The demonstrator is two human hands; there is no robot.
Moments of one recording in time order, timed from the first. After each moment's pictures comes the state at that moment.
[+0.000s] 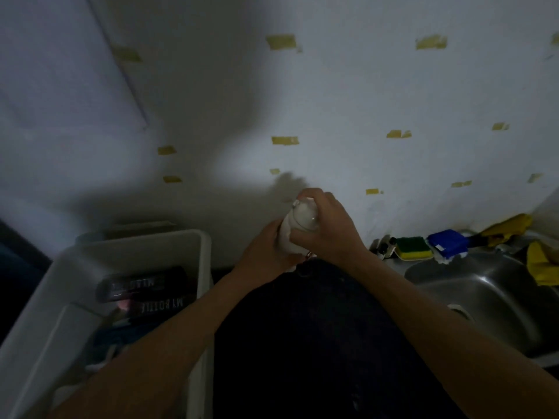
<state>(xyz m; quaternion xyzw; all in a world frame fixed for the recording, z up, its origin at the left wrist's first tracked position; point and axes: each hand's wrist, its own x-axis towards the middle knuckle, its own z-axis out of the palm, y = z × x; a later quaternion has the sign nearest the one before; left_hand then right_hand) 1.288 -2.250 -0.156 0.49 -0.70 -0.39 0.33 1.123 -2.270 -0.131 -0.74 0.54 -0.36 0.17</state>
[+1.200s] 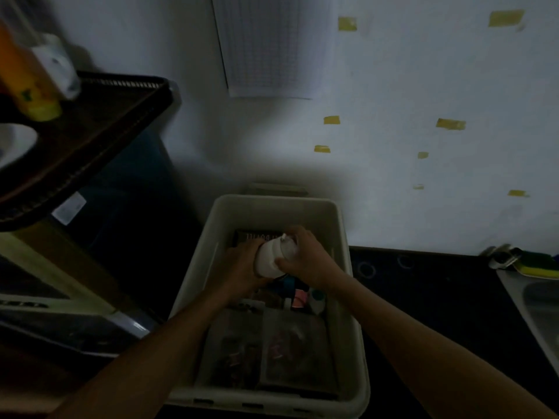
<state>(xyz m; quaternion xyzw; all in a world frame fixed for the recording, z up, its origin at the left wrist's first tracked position) 1.614 -2.157 -0.241 0.76 -0.57 -0.27 0.12 1.435 -2.189 -0.212 -0.77 0.48 -0.22 0.37</state>
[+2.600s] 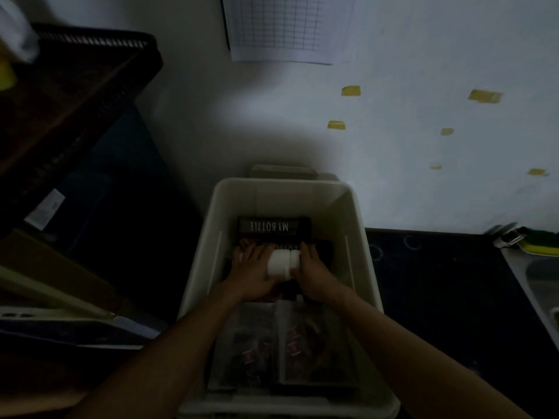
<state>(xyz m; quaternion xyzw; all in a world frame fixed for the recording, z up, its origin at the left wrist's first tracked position) 1.642 -2.166 -0.313 0.65 -0.72 -0.23 0.01 1.465 -2.191 -0.302 -0.73 0.59 -0.03 0.34</state>
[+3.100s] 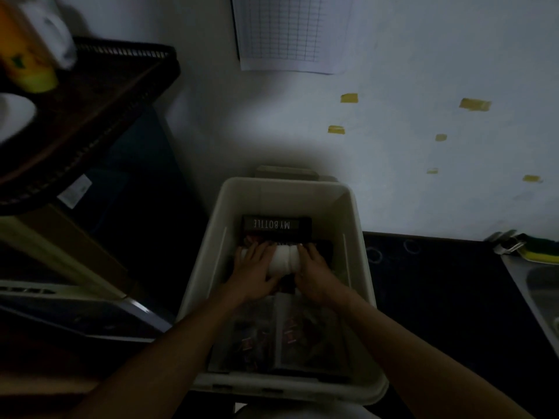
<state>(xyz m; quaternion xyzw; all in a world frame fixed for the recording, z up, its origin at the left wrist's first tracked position) 1.635 -2.138 -0.307 0.65 -0.74 -0.17 0.05 1.448 -2.165 -0.289 -0.78 0.54 -0.04 0.31</state>
